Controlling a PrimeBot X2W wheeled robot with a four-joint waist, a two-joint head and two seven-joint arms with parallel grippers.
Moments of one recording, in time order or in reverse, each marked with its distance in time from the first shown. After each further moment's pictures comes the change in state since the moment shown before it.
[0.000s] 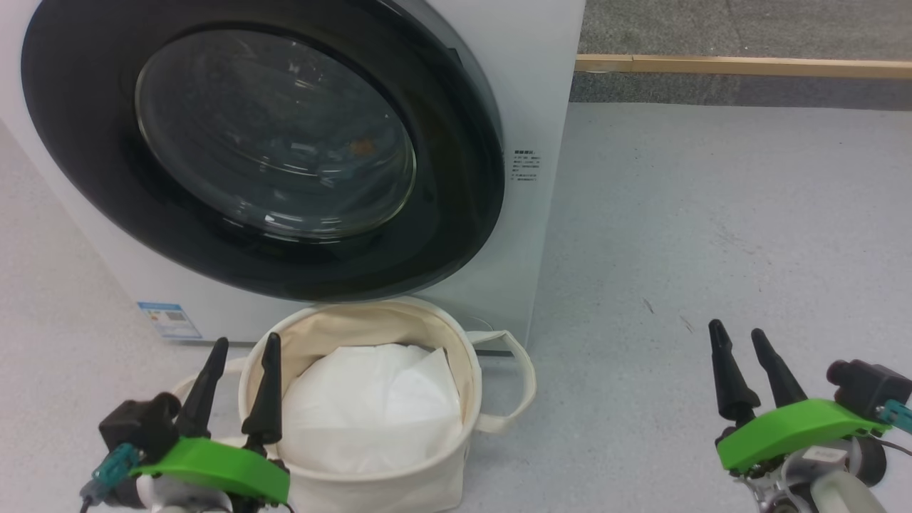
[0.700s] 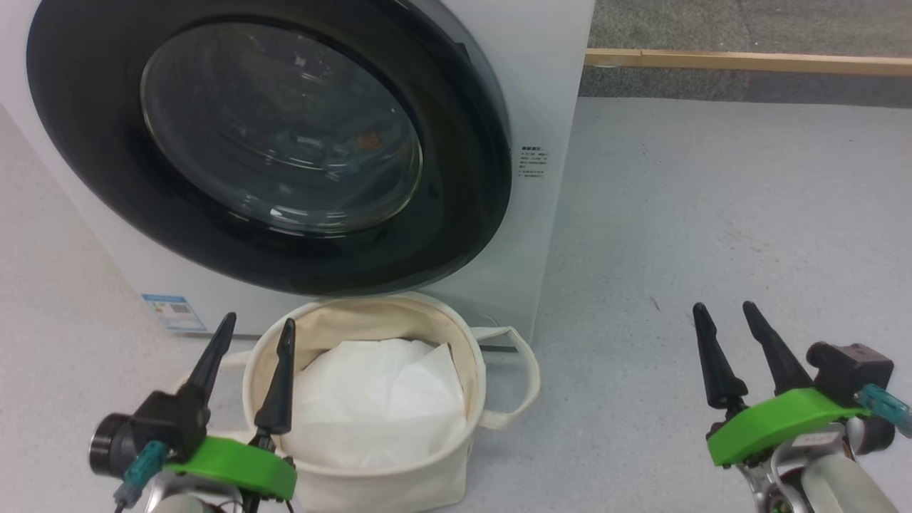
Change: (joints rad) left arm -0.024 0.015 -0.020 -0.021 0.248 0.000 -0.060; right arm -0.031 -0.042 0.057 -0.031 -0.187 0.000 -0.034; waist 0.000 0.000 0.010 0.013
